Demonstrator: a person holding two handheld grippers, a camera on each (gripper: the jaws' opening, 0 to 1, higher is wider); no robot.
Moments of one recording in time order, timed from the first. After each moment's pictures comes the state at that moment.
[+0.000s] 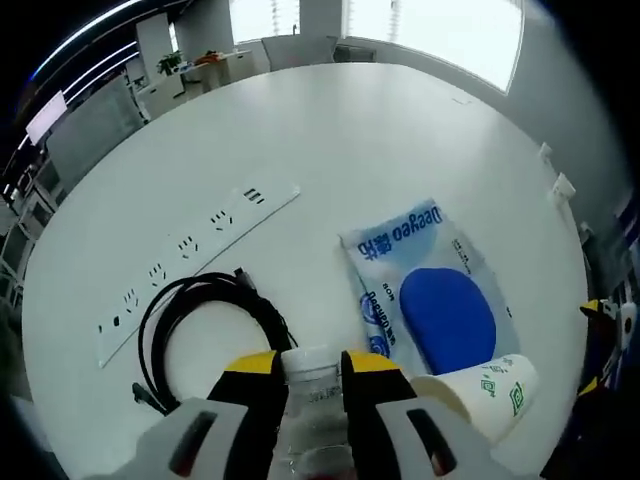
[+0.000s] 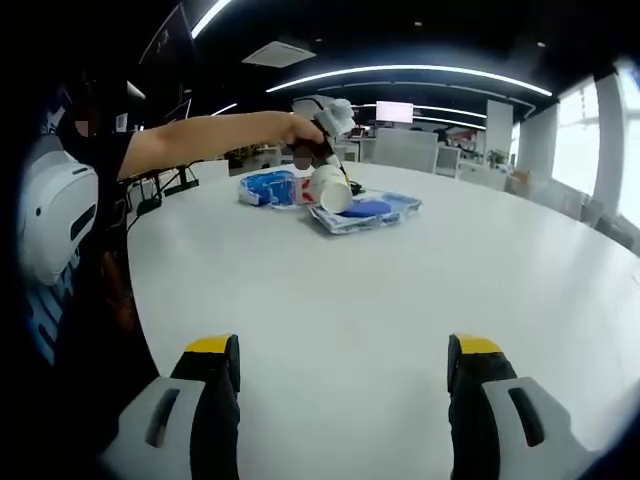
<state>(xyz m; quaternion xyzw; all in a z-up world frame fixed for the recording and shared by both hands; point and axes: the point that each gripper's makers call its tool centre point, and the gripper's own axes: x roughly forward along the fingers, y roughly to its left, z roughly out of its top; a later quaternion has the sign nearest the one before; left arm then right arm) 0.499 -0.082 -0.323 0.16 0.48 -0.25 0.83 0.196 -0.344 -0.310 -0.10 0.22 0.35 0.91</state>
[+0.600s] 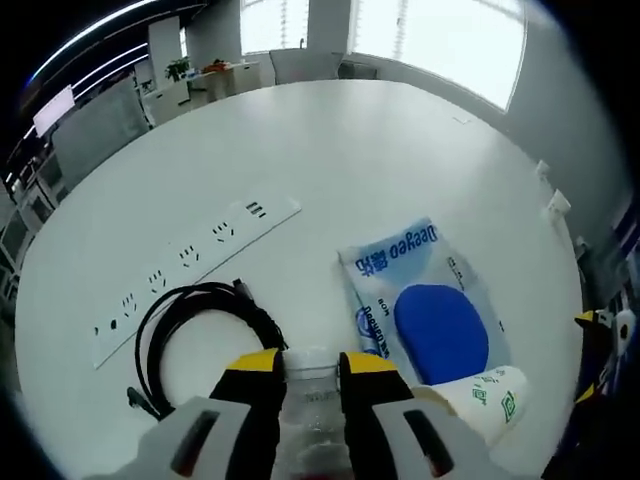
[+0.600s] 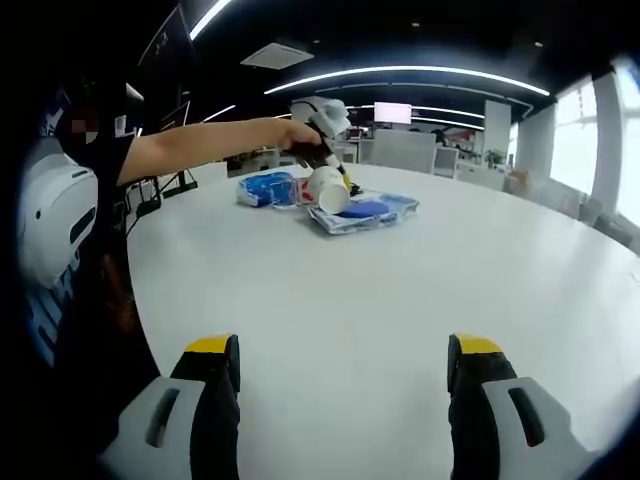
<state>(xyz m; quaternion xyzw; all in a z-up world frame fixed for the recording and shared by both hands) 0.501 -0.090 -0.314 0.13 0.45 -0.26 0.84 0.195 -0.347 -0.310 -0.10 0.21 0.34 0.91</state>
